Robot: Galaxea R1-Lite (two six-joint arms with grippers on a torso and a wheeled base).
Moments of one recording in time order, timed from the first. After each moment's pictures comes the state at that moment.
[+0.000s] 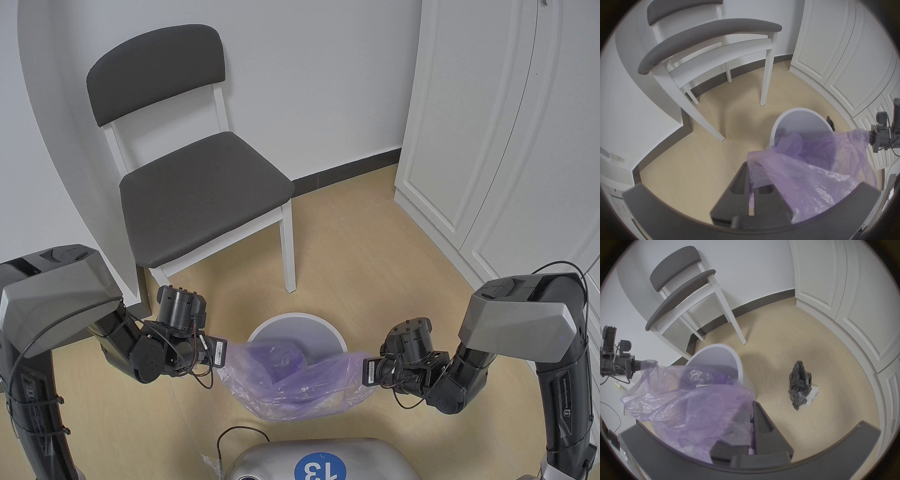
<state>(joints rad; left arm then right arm) -0.33 2.21 -0.82 -0.61 0.13 -0.04 0.53 2.44 -0.82 -0.96 -0.12 0.39</state>
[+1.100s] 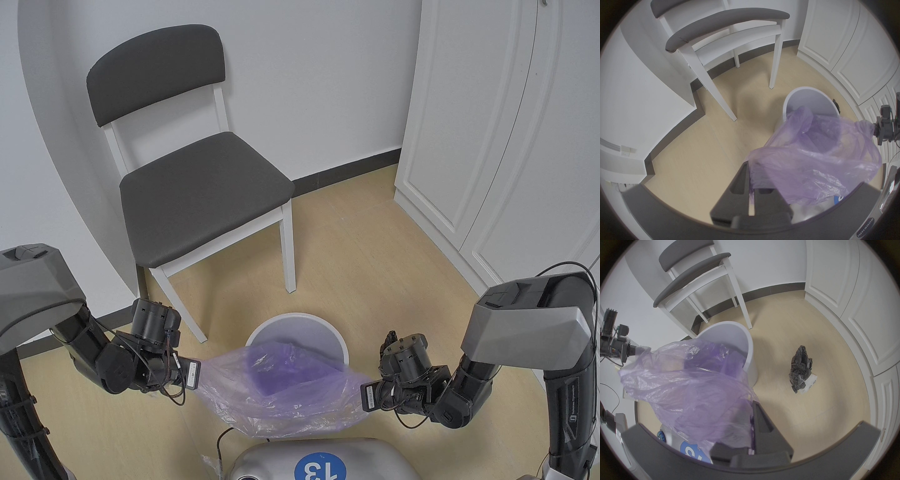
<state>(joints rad) -0.29 2.04 -0.62 -0.53 0.17 -0.04 0.61 2.38 -0.70 -0.88 -0.12 0.35</state>
